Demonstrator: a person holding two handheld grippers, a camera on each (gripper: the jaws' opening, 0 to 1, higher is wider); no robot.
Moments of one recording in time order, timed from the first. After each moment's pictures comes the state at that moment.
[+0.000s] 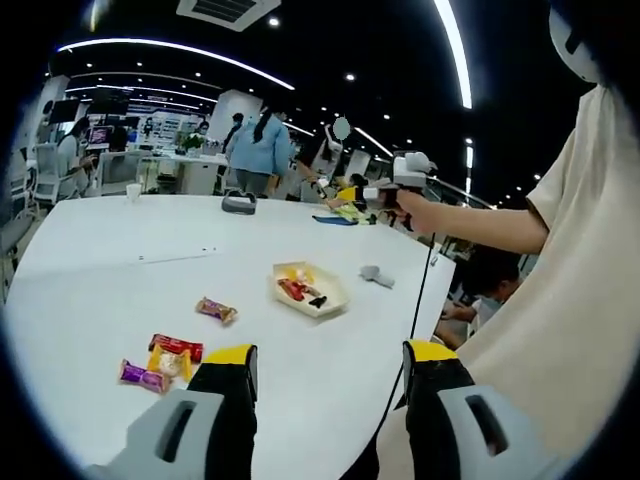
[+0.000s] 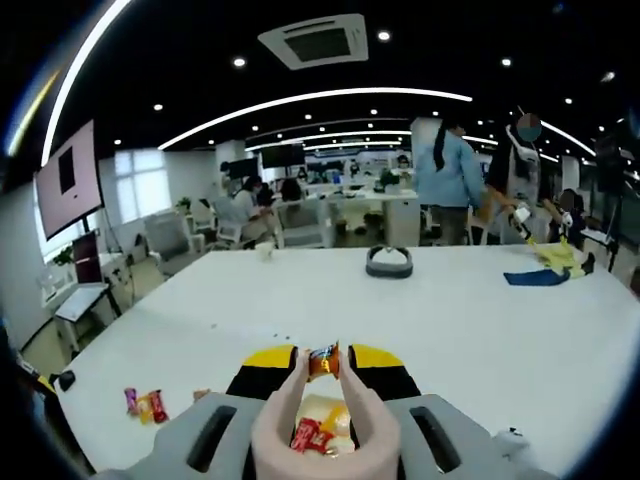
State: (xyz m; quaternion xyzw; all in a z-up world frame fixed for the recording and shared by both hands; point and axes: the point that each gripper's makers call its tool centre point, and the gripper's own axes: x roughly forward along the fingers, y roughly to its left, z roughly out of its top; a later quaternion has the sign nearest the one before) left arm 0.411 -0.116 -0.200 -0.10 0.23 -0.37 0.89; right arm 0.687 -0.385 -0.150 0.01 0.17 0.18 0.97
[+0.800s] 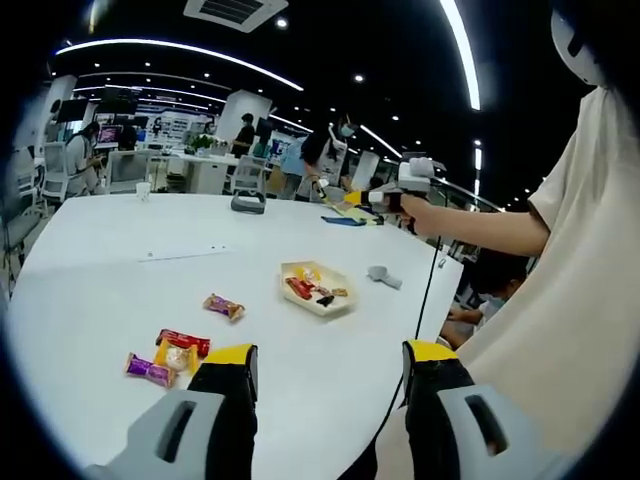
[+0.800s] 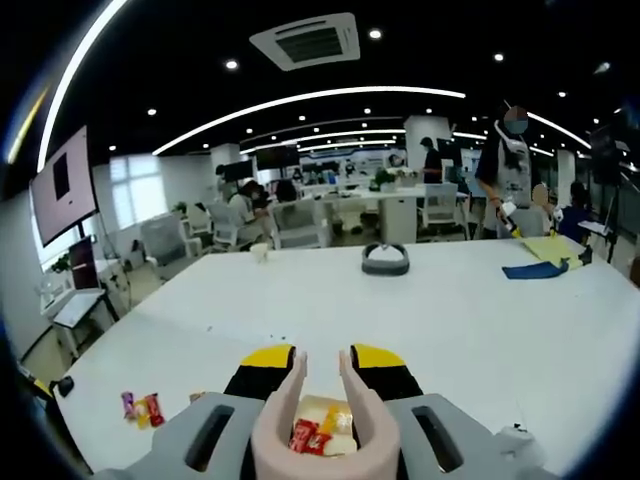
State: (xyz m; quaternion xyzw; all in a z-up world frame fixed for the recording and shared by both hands) left arm 0.408 -0.112 -0.201 -0.10 0.23 -0.35 0.90; right arm 0.691 -0.391 -0.160 0.02 0.17 0.17 0.97
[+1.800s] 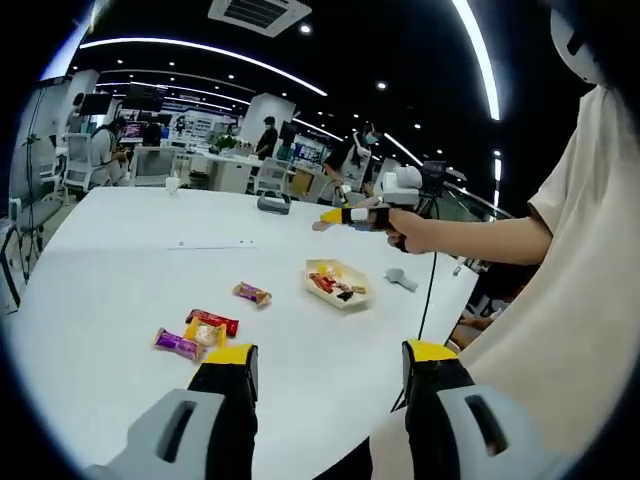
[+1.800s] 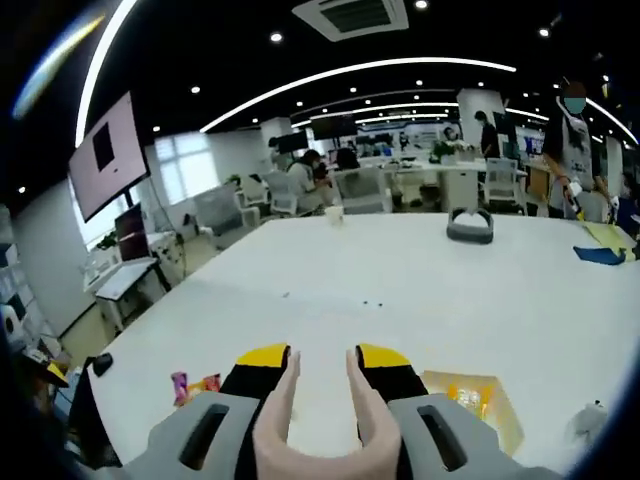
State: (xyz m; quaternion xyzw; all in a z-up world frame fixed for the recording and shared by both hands) left arm 0.381 -0.062 -0.207 -0.12 0.23 -0.30 0.92; right arm 0.659 -0.231 -0.211 0.02 0.23 0.30 0.92
